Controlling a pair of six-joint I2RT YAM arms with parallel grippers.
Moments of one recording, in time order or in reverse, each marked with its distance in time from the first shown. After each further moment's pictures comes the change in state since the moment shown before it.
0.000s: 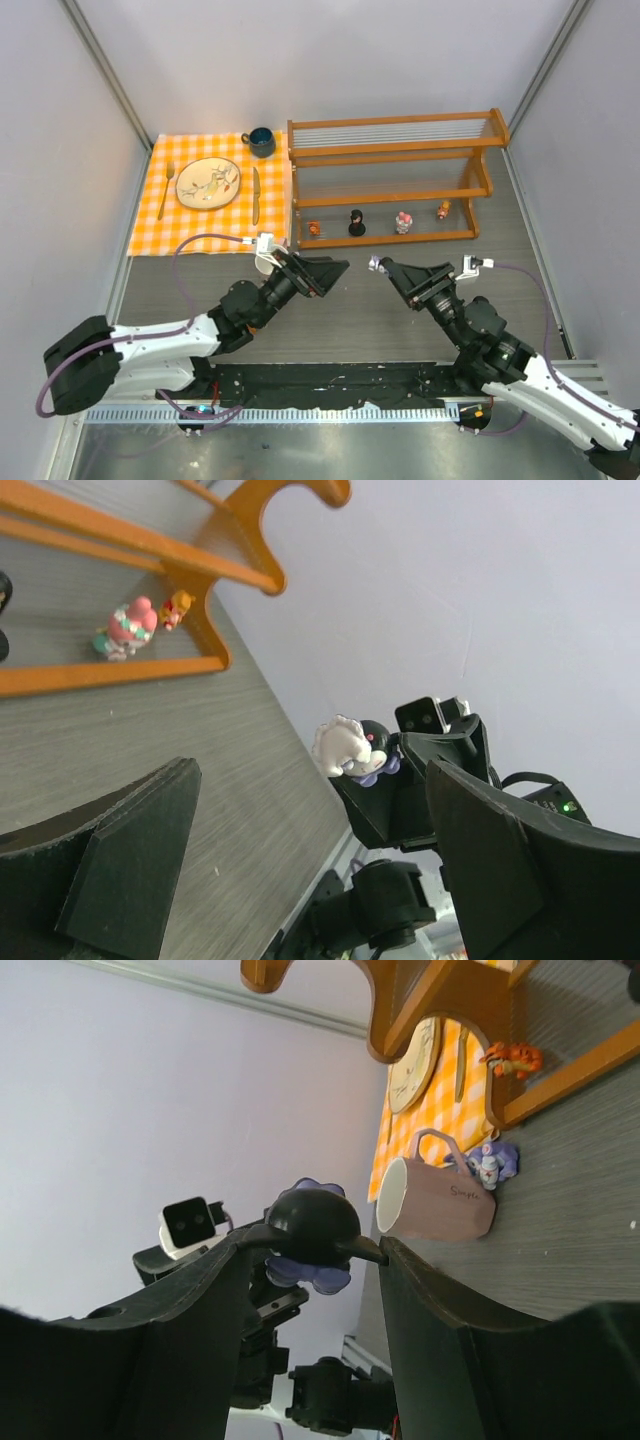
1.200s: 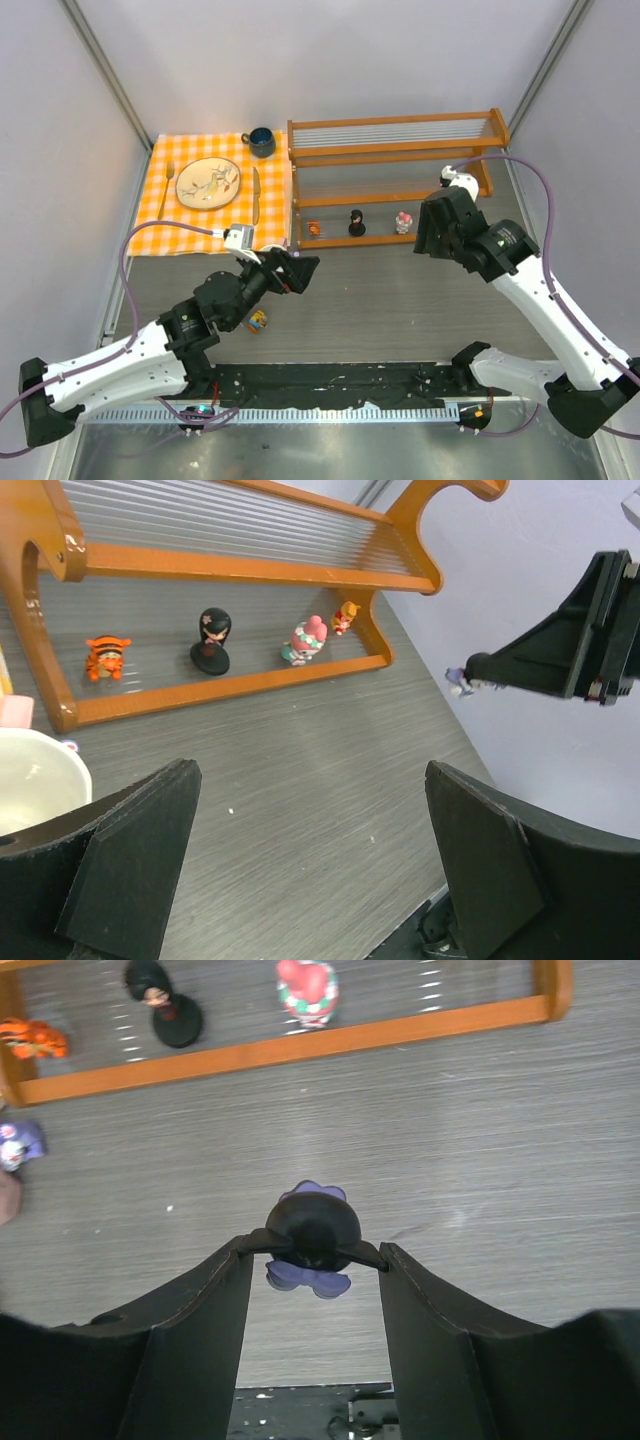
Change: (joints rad) left arm 0.000 -0.412 0.206 -0.845 -0.197 0.259; right arm -0.307 0.852 1.058 -1.143 0.037 -0.747
